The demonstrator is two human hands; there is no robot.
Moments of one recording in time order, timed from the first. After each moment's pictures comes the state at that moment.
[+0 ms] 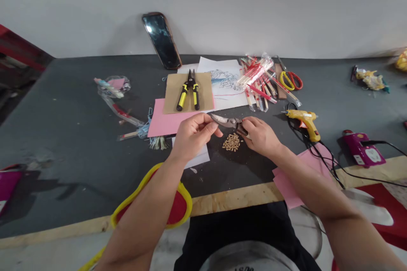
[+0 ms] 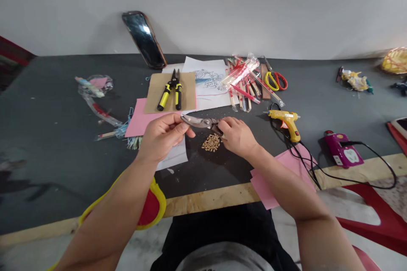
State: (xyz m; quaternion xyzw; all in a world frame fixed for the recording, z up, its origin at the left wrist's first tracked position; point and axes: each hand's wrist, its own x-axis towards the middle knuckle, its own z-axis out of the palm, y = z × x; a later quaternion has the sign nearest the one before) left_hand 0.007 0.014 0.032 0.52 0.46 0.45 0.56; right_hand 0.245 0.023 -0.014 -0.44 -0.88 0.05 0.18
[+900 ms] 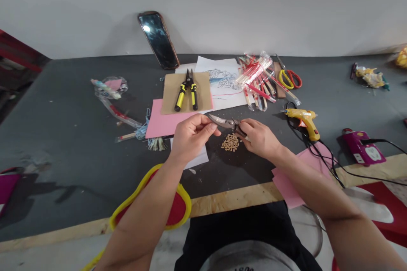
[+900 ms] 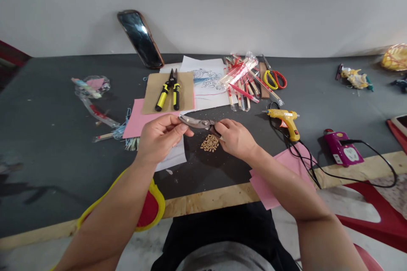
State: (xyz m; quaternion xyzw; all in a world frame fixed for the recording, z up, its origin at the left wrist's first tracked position) left_hand 0.009 0.012 0.030 0.55 0.49 0.46 0.50; right_hand 0.244 0.020 -0.013 -0.43 -0.88 0.08 0.20
